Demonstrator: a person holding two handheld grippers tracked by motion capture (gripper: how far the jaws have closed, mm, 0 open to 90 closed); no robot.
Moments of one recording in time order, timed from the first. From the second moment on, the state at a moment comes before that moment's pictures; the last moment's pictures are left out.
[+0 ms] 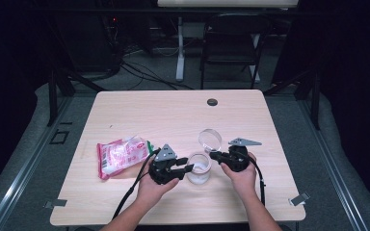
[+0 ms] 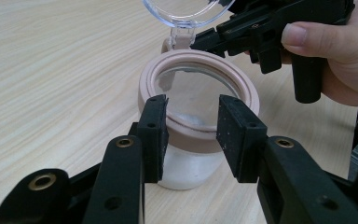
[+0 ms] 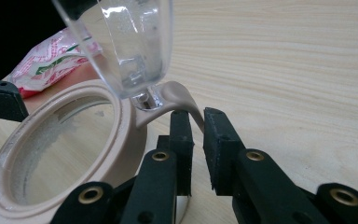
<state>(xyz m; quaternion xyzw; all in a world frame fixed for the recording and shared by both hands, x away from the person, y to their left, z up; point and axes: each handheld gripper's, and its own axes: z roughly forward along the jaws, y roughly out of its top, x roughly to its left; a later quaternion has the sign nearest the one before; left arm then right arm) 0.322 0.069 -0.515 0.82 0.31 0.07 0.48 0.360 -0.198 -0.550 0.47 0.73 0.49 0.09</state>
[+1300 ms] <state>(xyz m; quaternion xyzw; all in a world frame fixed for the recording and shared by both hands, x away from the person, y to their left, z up) 0.325 0.176 -0.488 0.78 0.36 0.18 0.47 0.321 -0.214 -0.513 0.46 0.73 0.48 0.16</state>
